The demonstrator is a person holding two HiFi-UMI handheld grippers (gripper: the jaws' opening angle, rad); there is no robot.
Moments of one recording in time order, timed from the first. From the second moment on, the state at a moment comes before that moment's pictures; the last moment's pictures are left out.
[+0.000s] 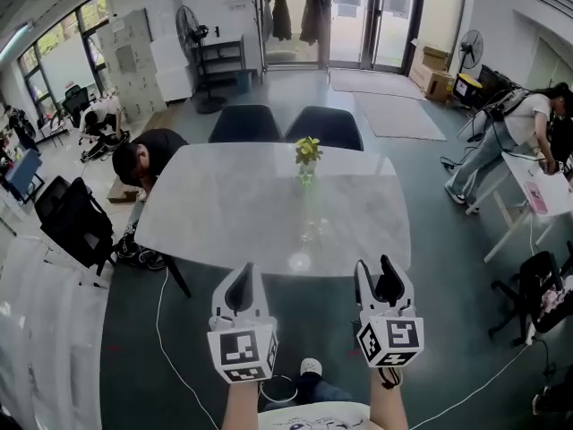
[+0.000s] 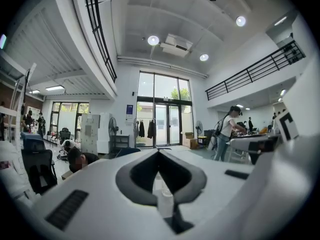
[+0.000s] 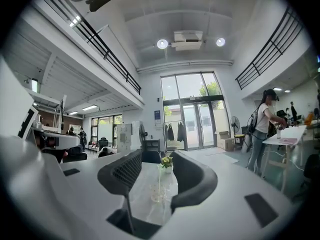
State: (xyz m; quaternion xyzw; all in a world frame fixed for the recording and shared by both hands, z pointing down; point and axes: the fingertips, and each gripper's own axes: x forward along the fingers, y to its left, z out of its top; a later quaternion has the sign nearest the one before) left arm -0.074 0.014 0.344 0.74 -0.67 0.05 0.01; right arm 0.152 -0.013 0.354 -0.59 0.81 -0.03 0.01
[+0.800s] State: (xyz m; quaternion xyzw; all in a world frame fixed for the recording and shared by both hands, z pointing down) left arm -0.075 -0.061 0.353 0.71 -0.70 0.06 0.02; right arm 0.157 -0.106 0.365 -0.56 0.83 -0.05 0.00
